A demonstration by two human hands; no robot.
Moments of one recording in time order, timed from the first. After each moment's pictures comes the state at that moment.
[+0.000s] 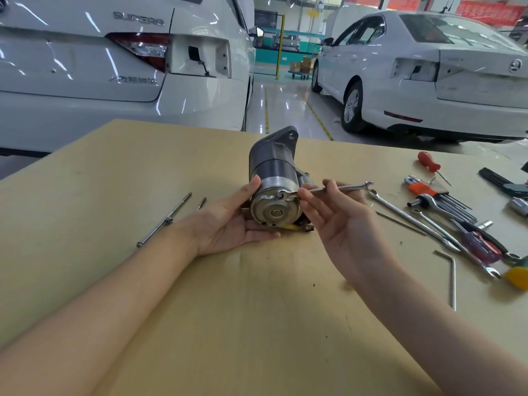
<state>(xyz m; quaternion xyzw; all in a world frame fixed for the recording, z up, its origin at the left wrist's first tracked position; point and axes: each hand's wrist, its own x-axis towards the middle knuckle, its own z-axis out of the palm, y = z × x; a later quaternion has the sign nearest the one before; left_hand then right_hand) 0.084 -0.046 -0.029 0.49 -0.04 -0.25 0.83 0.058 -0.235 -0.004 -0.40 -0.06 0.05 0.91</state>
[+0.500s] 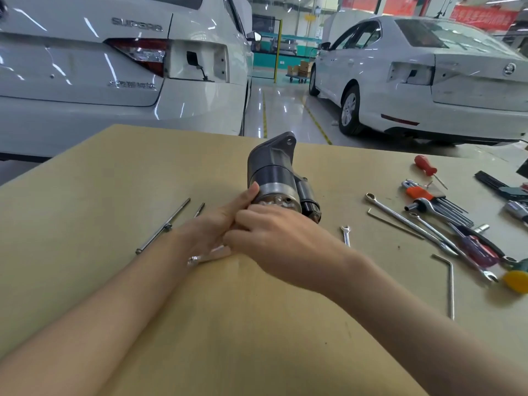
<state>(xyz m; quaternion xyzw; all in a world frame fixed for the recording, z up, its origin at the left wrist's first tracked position) 0.082 -0.042 -0.028 0.58 -0.02 -0.21 0.78 0.043 -0.192 0.016 -0.81 -0.56 -0.20 0.00</state>
